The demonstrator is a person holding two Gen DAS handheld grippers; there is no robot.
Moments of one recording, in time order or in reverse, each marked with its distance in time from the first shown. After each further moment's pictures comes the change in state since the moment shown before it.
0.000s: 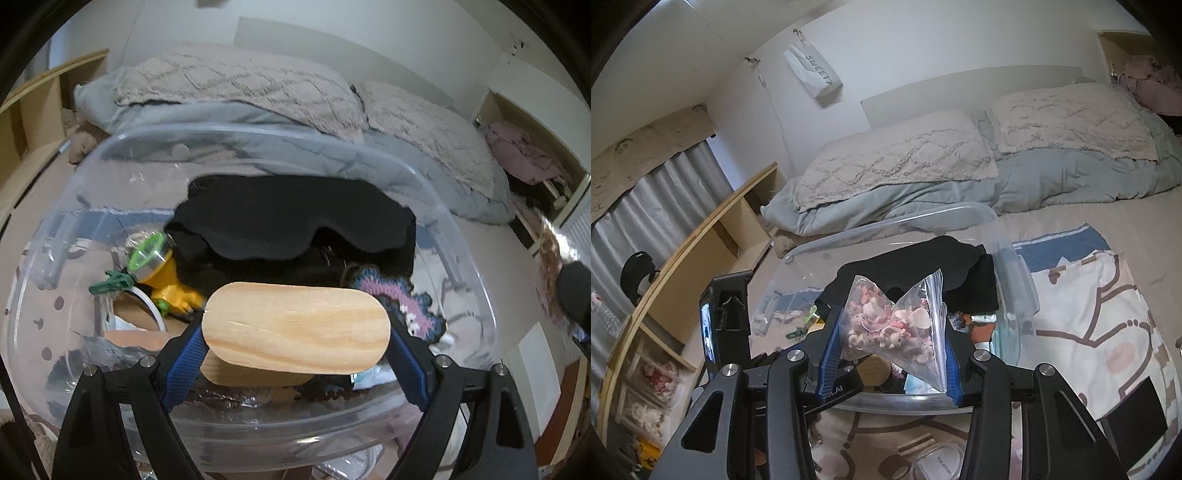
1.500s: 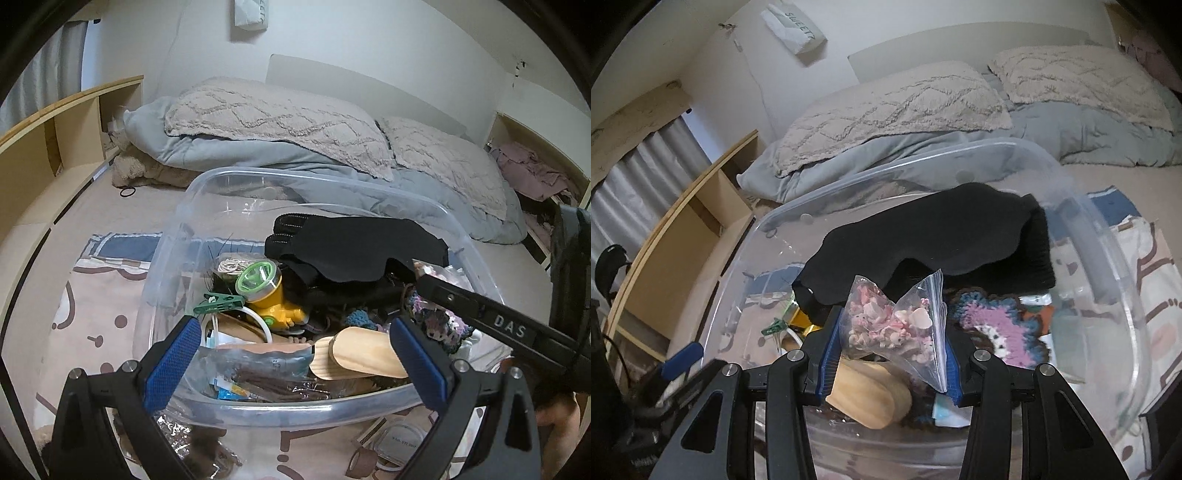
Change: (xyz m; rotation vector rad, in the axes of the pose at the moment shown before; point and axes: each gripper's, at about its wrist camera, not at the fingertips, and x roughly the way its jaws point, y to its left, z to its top) left arm -0.066 0.072 -0.002 0.002 -0.138 0.079; right arm 0.103 0.011 -0.012 0.043 0.138 -0.027
